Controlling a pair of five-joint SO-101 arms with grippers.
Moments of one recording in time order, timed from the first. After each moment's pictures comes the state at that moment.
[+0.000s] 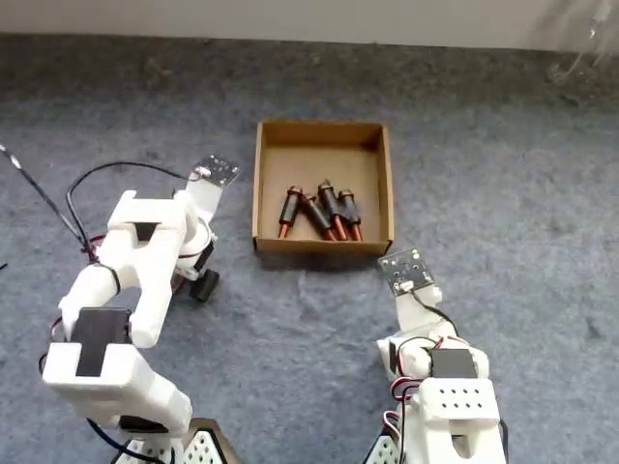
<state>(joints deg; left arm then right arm) -4.4 7.4 29.4 59.6 -21.4 -3.8 -70.0 88.7 55.5 20.3</state>
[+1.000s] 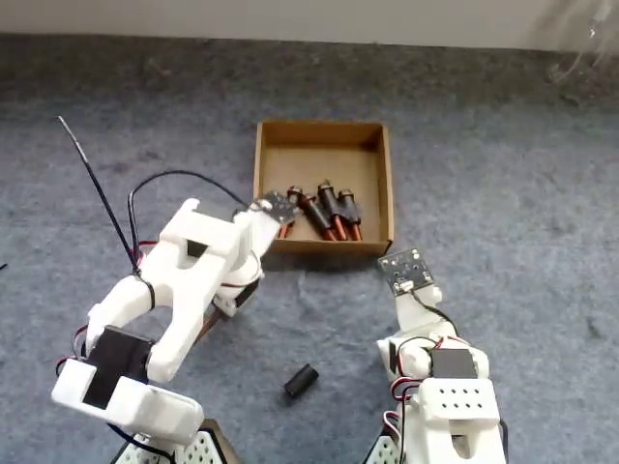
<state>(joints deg) 10.1 -0.7 36.0 72.0 -16.1 -3.9 -70.3 88.7 56.6 20.3</state>
